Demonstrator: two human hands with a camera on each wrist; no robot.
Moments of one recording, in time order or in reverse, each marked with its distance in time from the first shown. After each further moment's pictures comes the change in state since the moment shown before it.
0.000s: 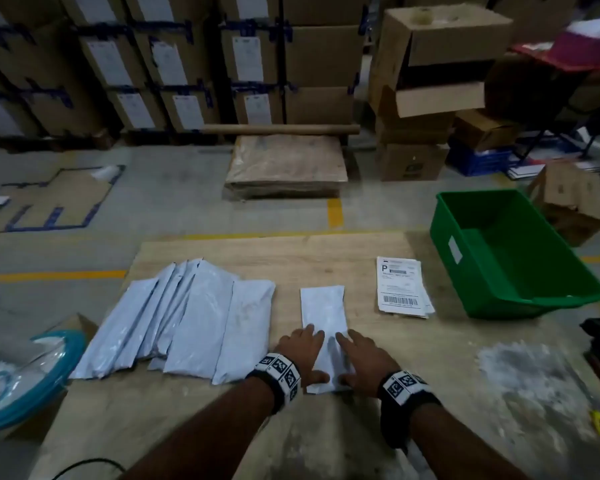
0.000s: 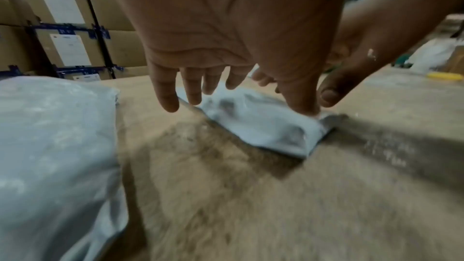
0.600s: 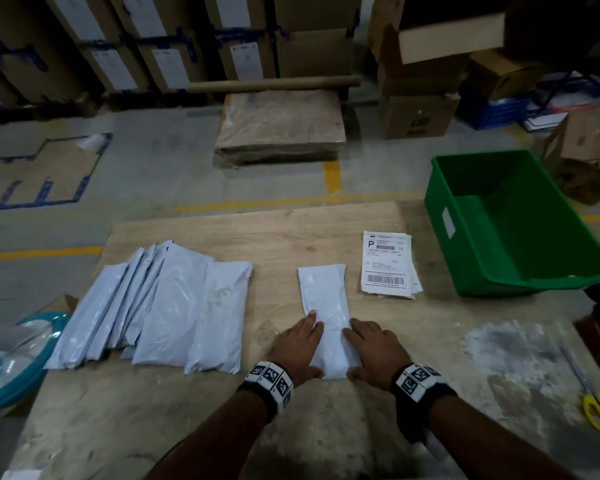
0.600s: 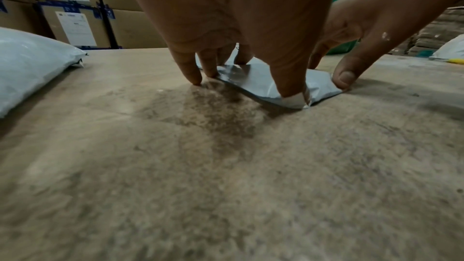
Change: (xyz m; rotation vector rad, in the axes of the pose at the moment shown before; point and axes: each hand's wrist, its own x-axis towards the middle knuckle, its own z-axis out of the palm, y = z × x) left_hand 0.032 0.038 0.028 -0.050 0.001 0.028; right_hand 0.005 0.080 0.013 -0.162 -0.001 -0.097
